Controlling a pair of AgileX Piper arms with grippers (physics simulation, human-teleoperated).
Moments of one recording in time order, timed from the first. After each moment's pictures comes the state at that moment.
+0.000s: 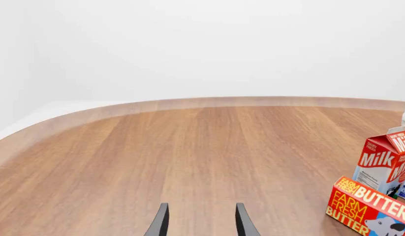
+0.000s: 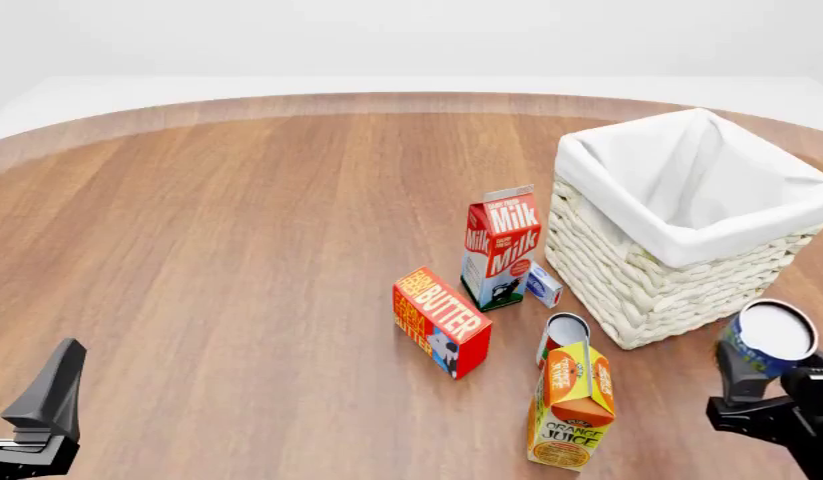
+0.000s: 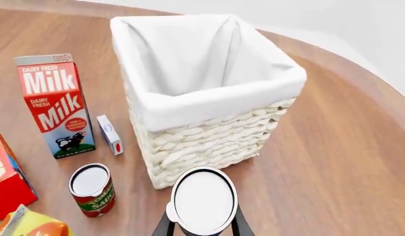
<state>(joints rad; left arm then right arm) 0.00 0.00 0.00 0.00 0.00 -0.14 0.64 0.00 -0.30 -0.16</state>
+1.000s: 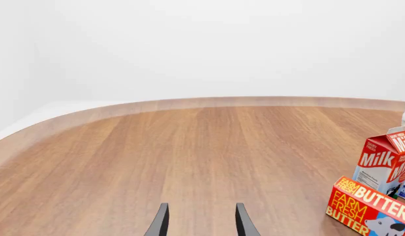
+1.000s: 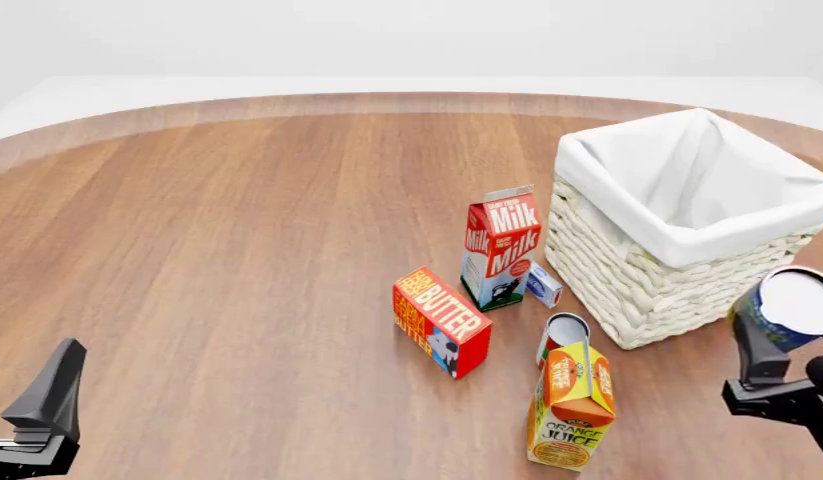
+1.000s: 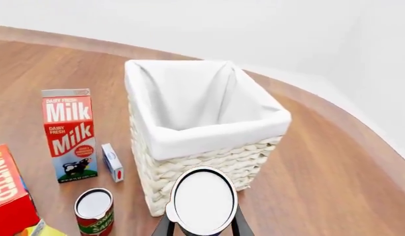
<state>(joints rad) 0.00 0.00 0.00 0.00 0.00 -0.12 0.51 -0.06 -0.24 -0.21</state>
